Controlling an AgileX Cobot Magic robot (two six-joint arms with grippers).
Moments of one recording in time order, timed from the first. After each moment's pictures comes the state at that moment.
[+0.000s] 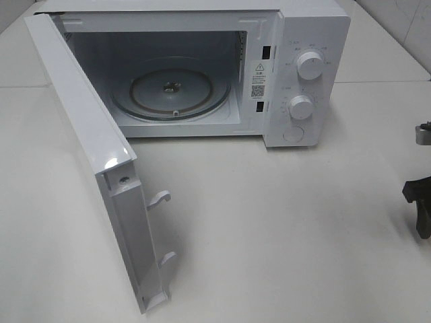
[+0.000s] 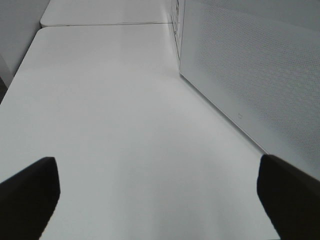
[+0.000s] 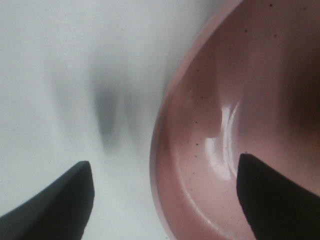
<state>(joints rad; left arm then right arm) 0.00 0.00 -0.51 -0.04 1.06 0.09 -0.06 1.78 -0.86 -0.15 0.73 0.03</state>
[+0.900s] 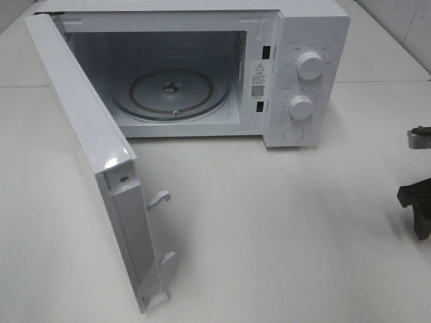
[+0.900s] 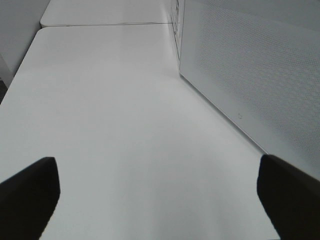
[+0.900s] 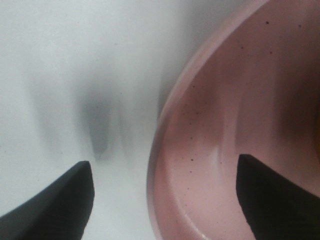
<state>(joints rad) 0.00 0.00 -0.51 -0.04 1.06 0.09 -0.02 1.80 -0.86 -0.23 0.70 0.10</state>
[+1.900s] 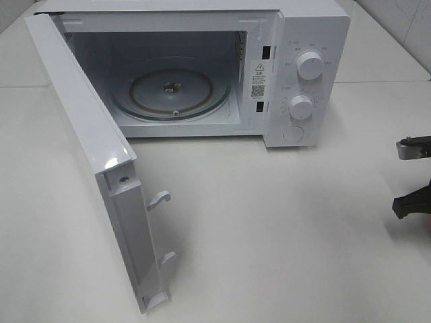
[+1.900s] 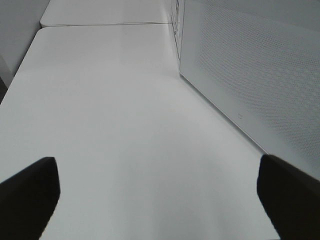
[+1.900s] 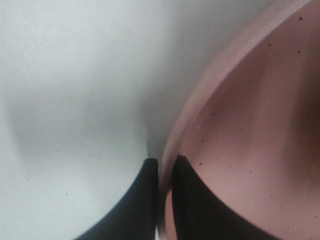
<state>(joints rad) 0.00 0.00 -0.51 -0.04 1.06 0.09 0.01 1.85 -0.86 -0.27 0.71 0.10</state>
